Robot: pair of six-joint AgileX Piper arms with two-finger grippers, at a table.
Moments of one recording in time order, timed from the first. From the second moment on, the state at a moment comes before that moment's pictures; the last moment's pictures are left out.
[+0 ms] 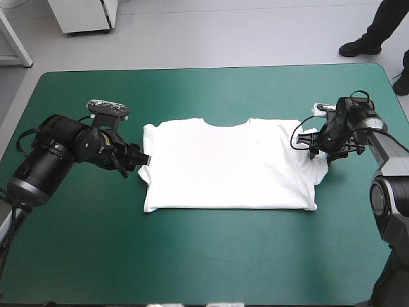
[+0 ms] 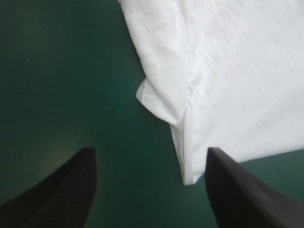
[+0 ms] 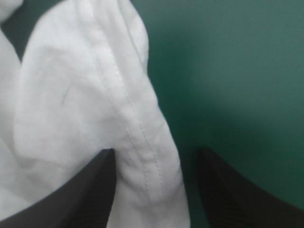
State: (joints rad) left arm -0.38 1.34 -1.33 0.12 1.14 -0.16; right arm -0.01 1.94 -1.48 0.06 0.97 0.10
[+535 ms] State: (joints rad) left arm -0.38 1.34 -1.33 0.12 1.13 -0.16; right arm 0.03 1.95 -1.51 0.03 1.00 0.08
